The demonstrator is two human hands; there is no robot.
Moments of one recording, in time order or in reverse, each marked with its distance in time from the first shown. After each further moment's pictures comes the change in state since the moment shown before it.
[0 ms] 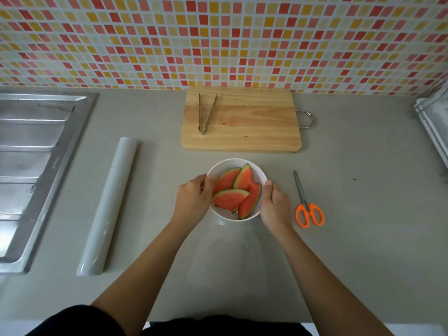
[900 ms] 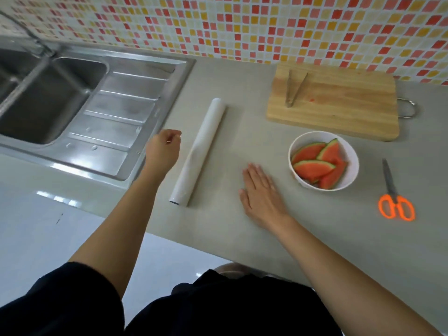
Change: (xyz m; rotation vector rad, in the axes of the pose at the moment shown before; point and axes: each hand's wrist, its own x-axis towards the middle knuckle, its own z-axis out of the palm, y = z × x) left_hand -0.026 -0.151 -0.165 -0.095 0.378 -0.268; right_hand -0.104 -0.034 0.125 -0.659 -0.522 -0.737
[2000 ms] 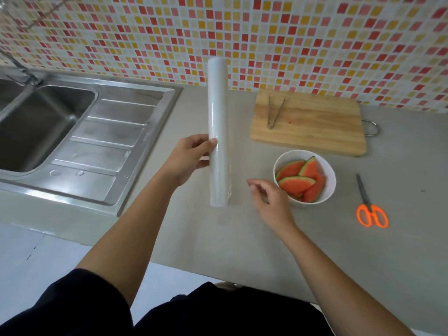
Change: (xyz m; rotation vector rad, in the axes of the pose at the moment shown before) left_hand -0.002 0.061 0.021 -0.672 -0.603 0.064; right_hand -0.009 0.006 -0.054 0.743 0.436 0.125
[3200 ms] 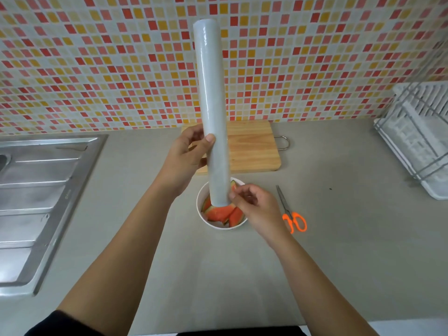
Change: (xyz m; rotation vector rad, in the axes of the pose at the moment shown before) left_hand 0.032 0.085 0.185 -0.016 -0.141 0.239; right_hand 0.006 -0.009 -0.143 0.387 0.160 0.266
